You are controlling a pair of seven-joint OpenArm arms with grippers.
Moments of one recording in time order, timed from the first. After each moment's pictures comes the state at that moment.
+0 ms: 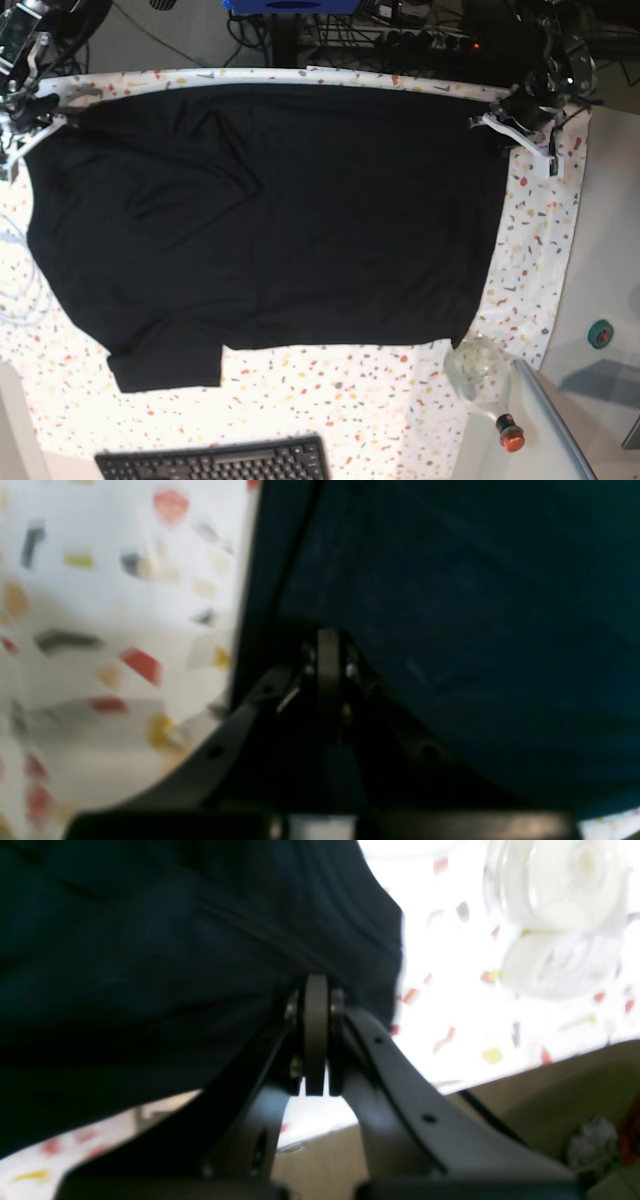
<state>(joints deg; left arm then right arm) 16.7 -10.4 -29.6 73.3 -17.2 -28.6 28.9 -11.6 3.8 42.4 80.6 -8.7 25.2 -43.9</state>
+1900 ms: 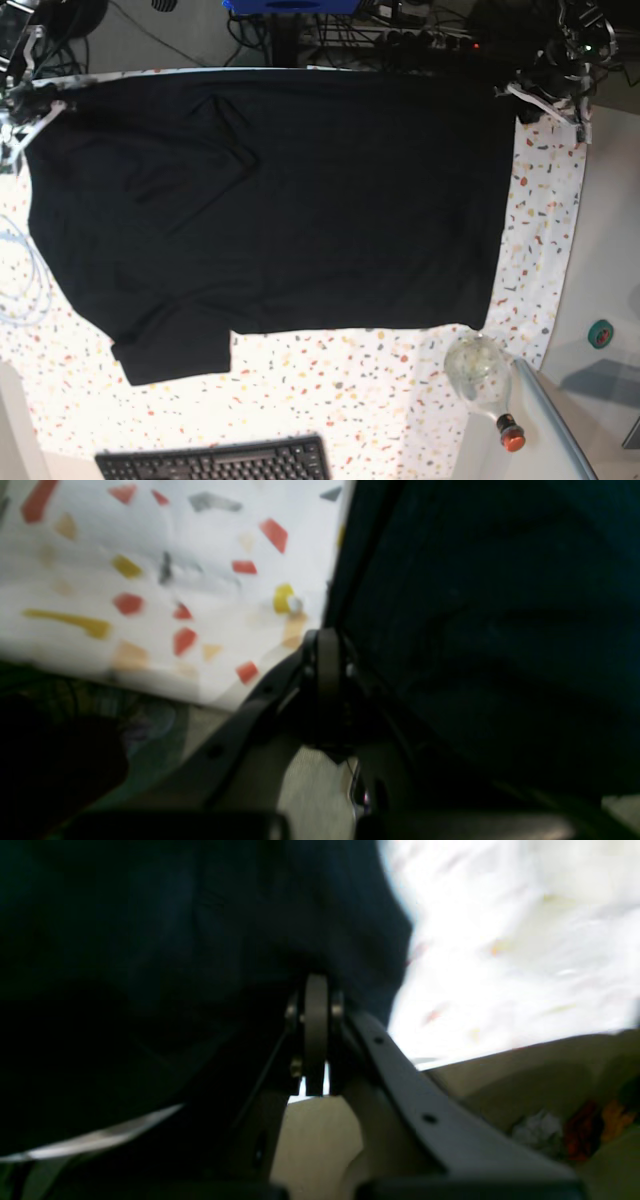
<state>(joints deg) 24.9 -8.1 -39.3 82.7 -16.4 -28.1 33.4 -16.0 5.7 37.0 87.0 -8.5 25.1 -48.3</state>
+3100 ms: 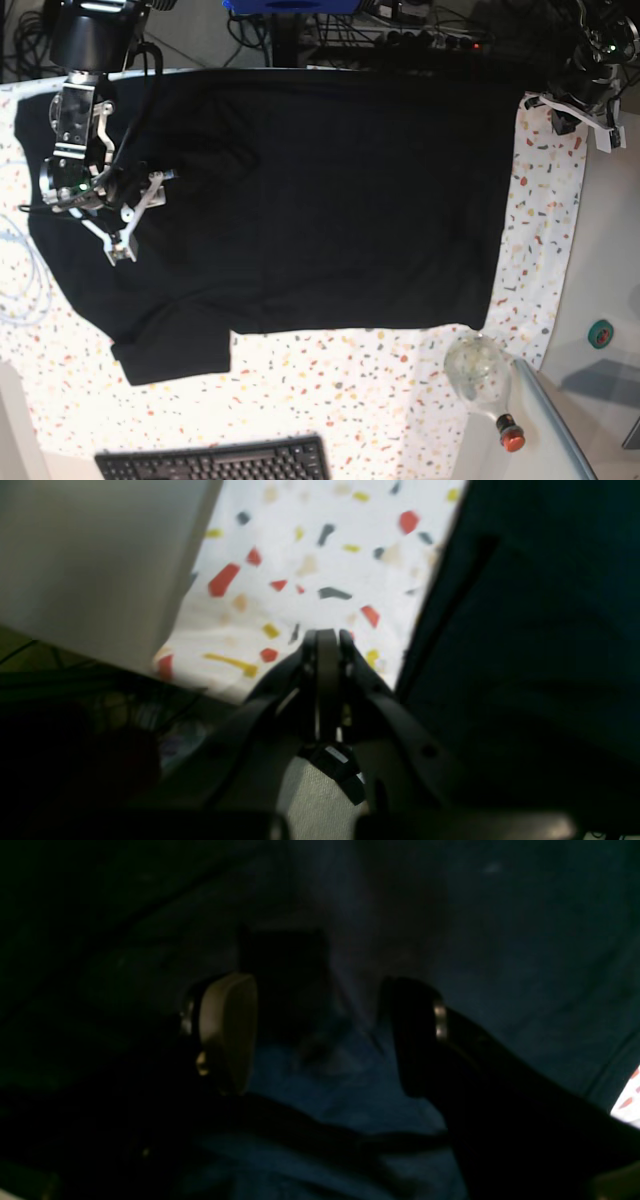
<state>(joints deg) 24.6 -8.6 -44.9 85.5 -16.4 -27.9 33.4 -0.6 0.6 15.8 78.4 -8.4 25.2 -56.2</state>
